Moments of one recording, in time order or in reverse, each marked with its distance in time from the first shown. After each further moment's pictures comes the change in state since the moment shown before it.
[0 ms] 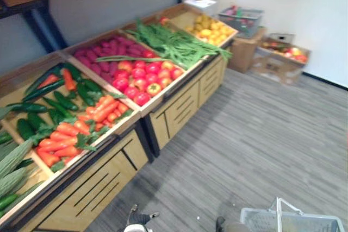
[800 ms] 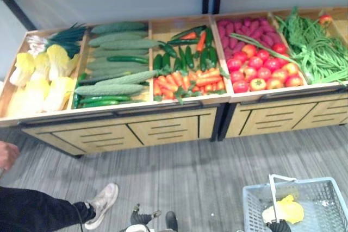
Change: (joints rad) left arm 0.012 0.023 -0.039 -0.008 -0.051 0.018 0.005; right arm -0.107 -0.080 0.059 0.057 0.000 -0.031 0.020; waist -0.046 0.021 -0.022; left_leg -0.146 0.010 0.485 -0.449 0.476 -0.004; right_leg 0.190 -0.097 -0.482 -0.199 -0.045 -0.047
